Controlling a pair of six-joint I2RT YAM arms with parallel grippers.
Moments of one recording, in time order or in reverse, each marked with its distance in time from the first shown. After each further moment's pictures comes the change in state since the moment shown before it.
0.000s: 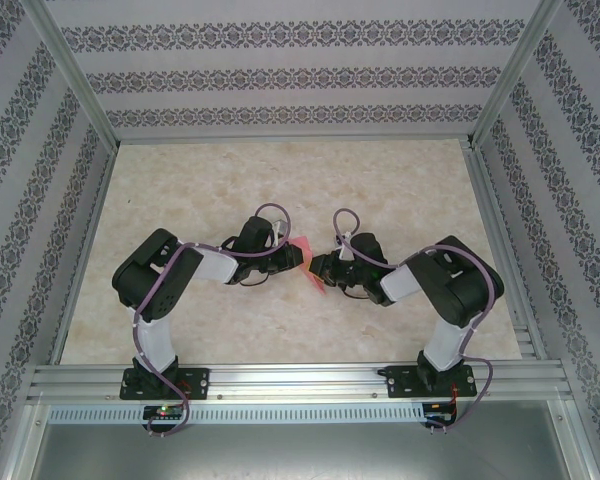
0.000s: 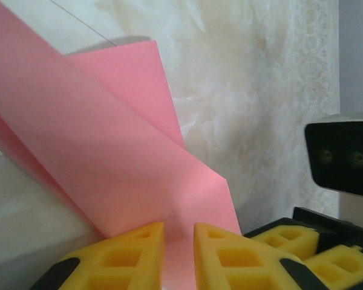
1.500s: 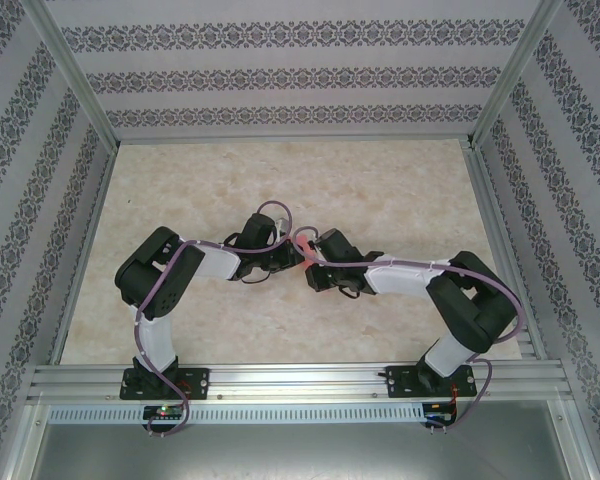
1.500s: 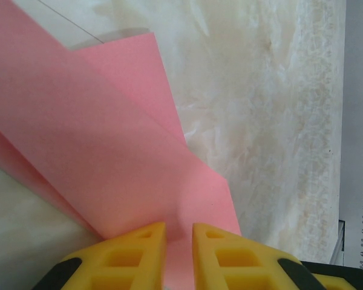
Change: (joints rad) left arm 0.001 0.020 0.044 -0.050 0.011 -0.015; right arm 0.218 -0.140 0.266 -0.809 0.499 -0.674
